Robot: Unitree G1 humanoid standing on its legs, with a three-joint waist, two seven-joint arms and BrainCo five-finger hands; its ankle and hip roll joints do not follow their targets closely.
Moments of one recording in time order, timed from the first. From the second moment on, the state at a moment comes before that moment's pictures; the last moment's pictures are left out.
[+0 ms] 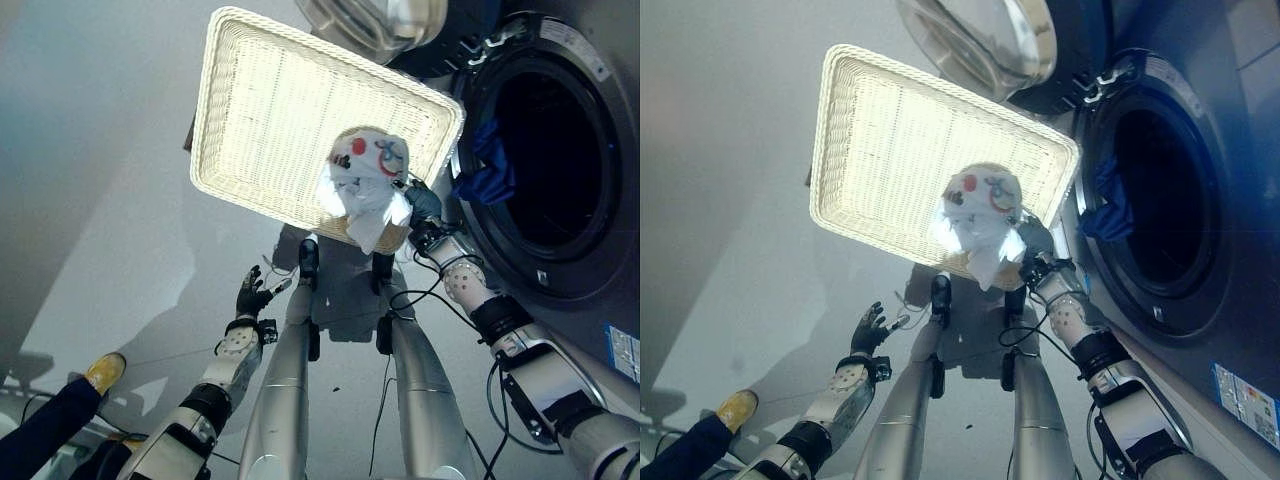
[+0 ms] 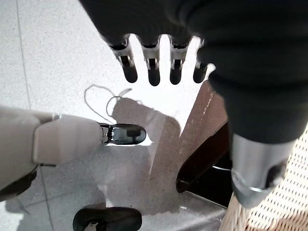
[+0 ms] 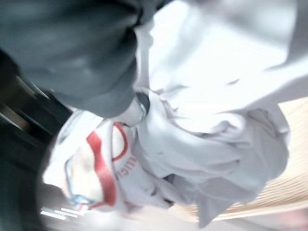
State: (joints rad) left arm -0.38 0.26 -0.41 0.80 -0.58 -0.21 0.34; right arm -0.70 -0.34 0.23 0.55 1.42 -0.14 0.14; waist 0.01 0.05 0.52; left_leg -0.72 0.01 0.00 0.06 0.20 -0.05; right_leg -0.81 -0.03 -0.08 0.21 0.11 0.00
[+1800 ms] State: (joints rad) left arm -0.34 0.33 -0.54 0.74 -0.65 -0.13 0.28; right arm -0.97 -0.31 -0.21 0.47 1.98 -0.86 -0.15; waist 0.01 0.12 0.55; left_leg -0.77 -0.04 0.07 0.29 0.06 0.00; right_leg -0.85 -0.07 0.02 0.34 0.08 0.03
